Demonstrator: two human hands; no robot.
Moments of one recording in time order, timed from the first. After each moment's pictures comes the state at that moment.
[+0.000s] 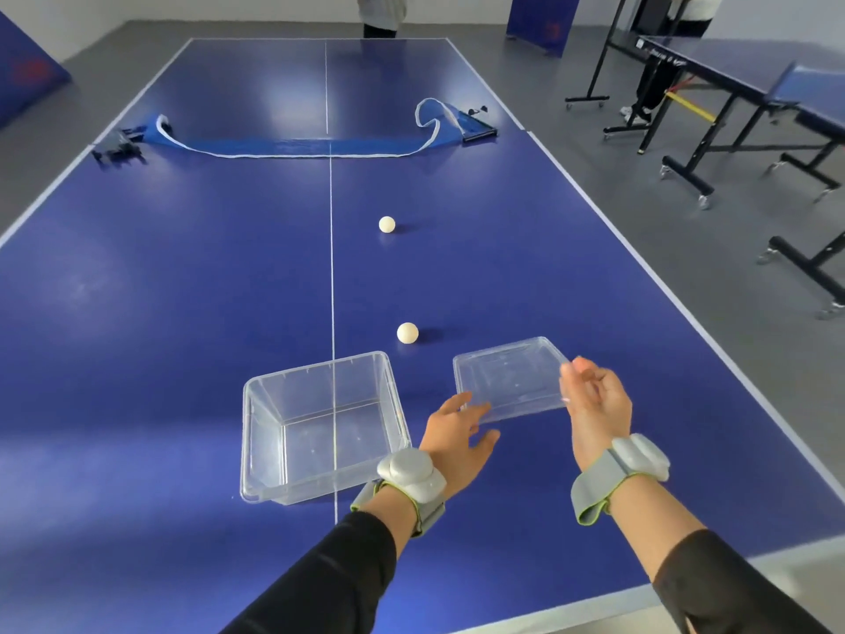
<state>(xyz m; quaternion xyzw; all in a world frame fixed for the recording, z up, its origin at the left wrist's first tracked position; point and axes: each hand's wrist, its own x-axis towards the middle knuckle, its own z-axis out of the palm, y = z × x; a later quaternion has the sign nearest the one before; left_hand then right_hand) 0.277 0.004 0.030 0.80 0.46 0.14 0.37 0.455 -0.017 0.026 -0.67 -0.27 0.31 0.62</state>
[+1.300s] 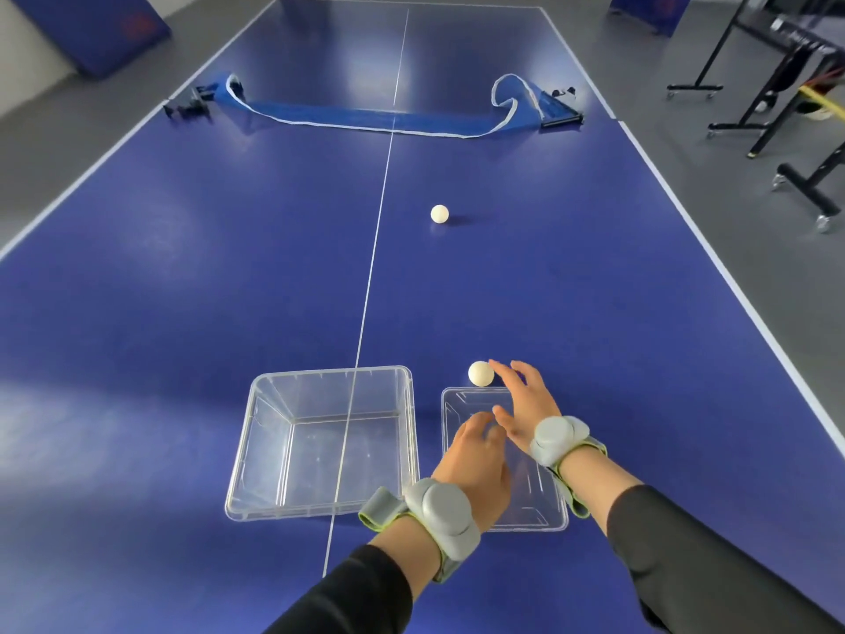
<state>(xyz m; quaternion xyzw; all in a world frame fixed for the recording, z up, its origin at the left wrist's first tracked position) 0.304 0.037 0.021 0.77 0.55 0.08 0.32 0.434 0.102 -0.032 -0.68 -0.67 0.27 0.11</state>
